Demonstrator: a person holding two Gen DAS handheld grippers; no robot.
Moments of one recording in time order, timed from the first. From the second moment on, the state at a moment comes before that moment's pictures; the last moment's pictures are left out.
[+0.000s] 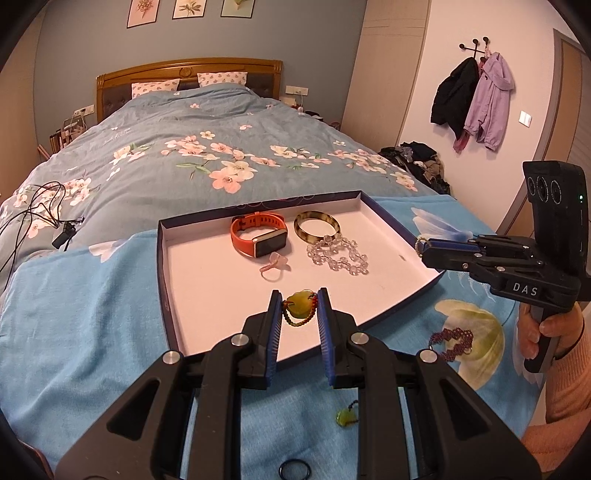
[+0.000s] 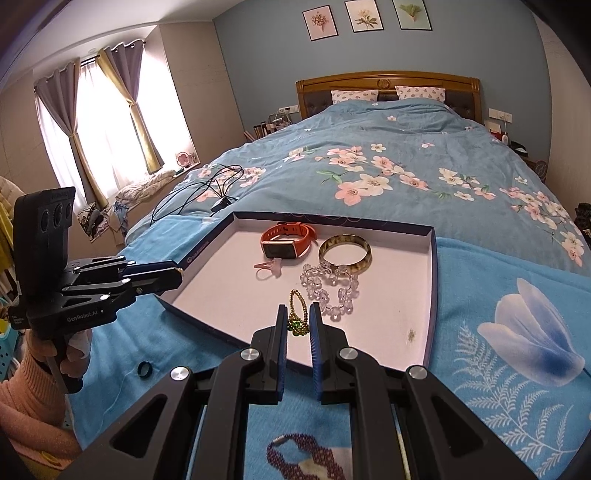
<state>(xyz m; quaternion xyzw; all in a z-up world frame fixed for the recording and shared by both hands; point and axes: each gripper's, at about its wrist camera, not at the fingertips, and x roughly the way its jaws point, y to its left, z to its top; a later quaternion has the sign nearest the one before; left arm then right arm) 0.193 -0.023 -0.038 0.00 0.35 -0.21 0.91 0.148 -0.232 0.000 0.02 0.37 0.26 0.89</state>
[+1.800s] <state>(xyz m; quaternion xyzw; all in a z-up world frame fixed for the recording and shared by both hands) 0.276 -0.060 -0.085 0.00 0.43 -0.18 0.89 0.215 -0.206 -0.047 0.02 0.44 0.25 0.86</state>
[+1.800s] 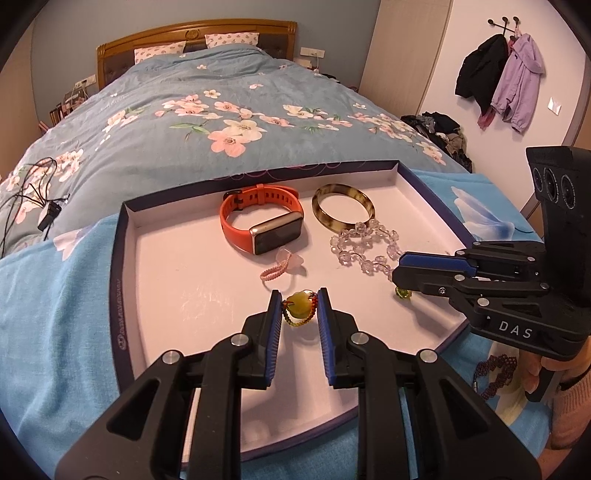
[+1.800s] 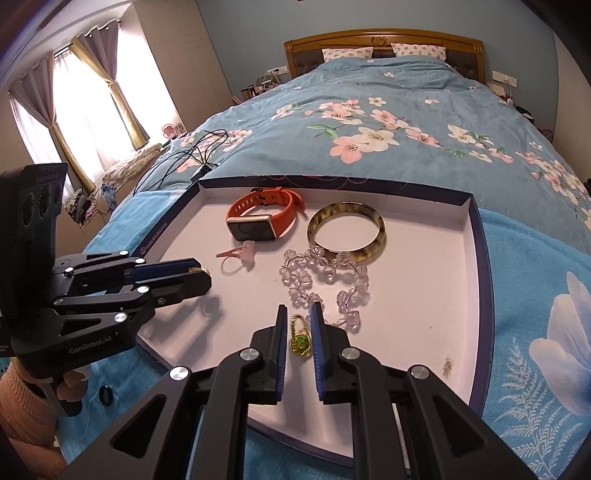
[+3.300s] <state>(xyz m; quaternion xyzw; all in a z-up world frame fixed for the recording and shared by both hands) 0.136 -0.037 -0.078 0.01 0.39 -0.23 0.89 0.080 -0.279 -0.052 0.03 0.44 0.22 0.87</state>
